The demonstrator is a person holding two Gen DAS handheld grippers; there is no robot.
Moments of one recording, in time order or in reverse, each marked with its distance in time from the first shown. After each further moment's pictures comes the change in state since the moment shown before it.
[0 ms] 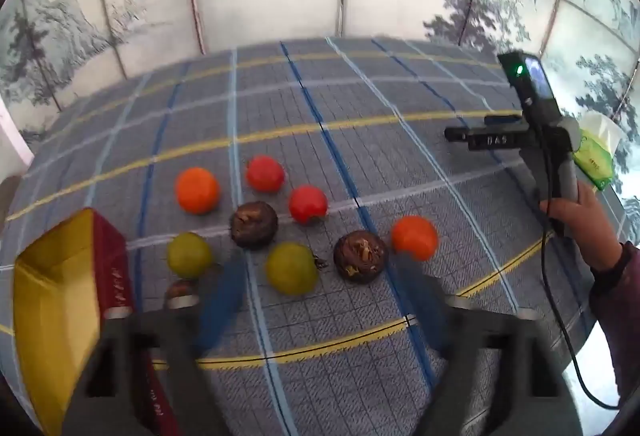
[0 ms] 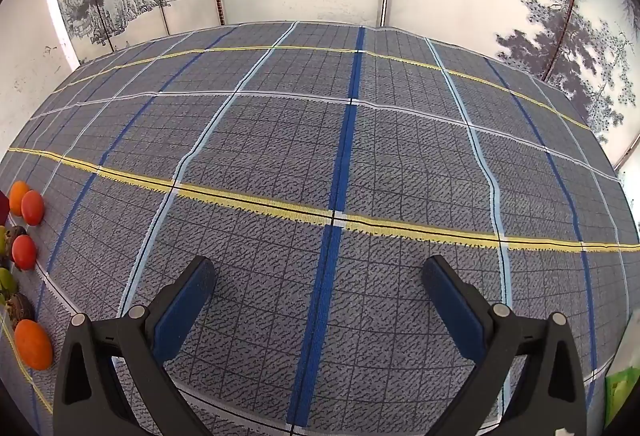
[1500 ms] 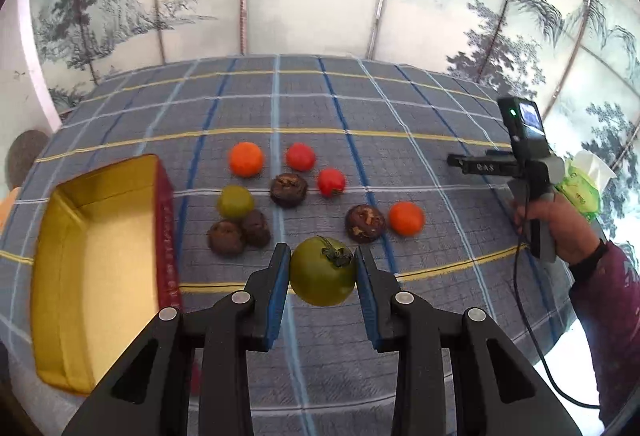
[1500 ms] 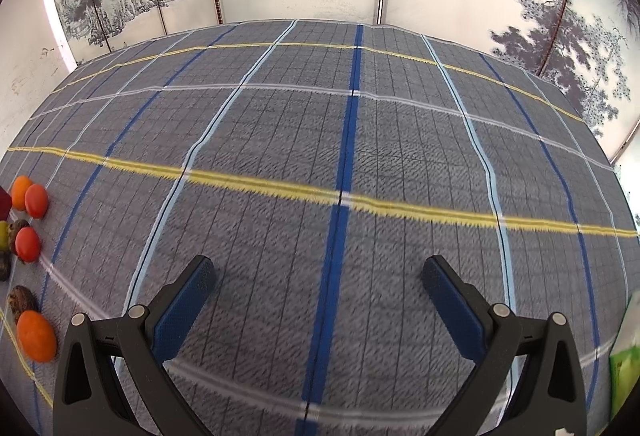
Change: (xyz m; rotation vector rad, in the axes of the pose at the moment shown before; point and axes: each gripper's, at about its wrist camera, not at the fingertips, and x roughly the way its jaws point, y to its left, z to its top) left arm -0.080 0.010 -0.046 -0.156 -0.112 0.051; right arm -0.013 0.006 -0.018 0.019 -0.001 -0.016
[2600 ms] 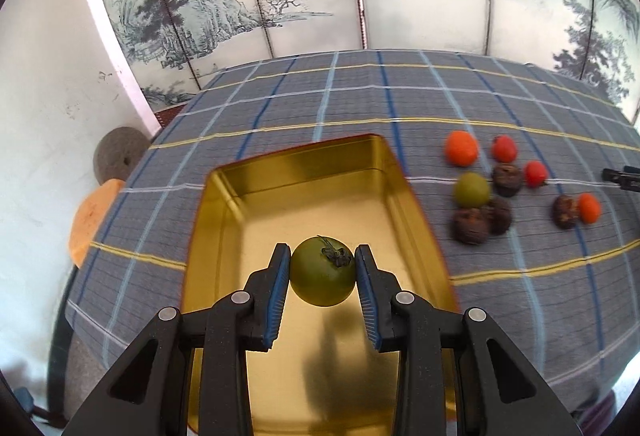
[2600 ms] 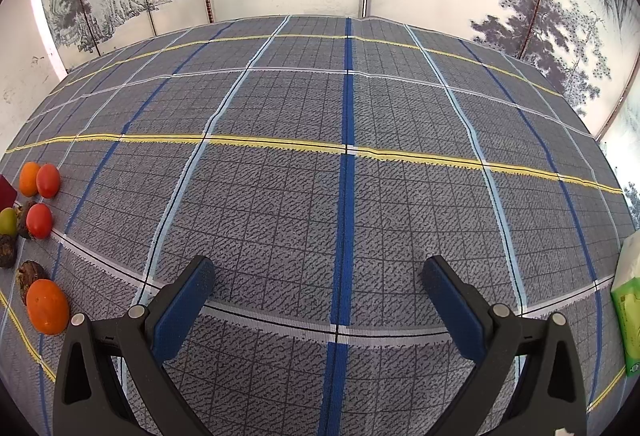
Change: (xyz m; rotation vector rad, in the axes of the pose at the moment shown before) left arm 0.000 0.148 -0.014 -0.011 0.001 0.377; right arm -0.021 0.012 -0.027 0.041 -0.003 -0.036
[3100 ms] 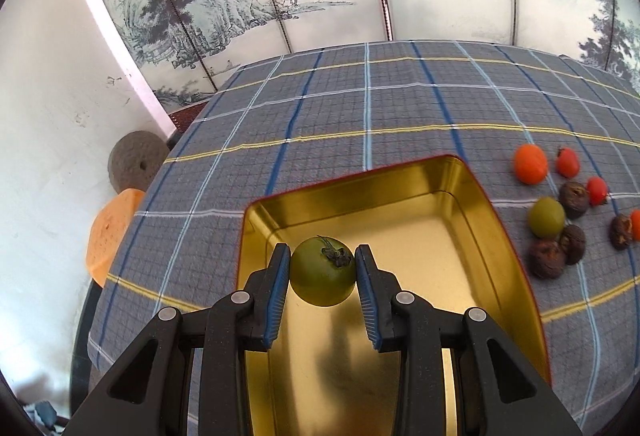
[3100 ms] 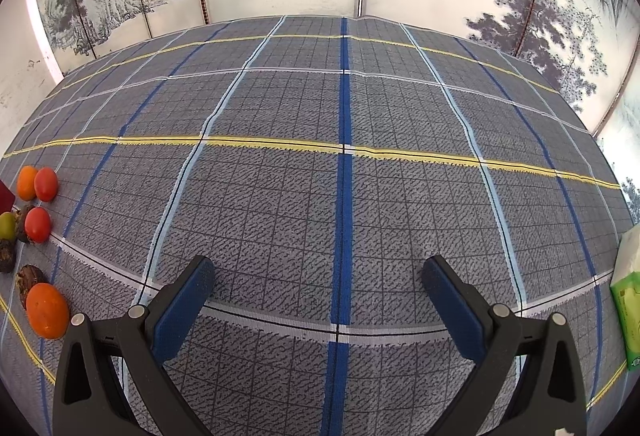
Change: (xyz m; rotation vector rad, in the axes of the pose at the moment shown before) left arm 0.049 0.039 0.037 0.034 0.038 0.064; right arm -0.001 -0.003 -0.002 0.013 -0.004 -0.009
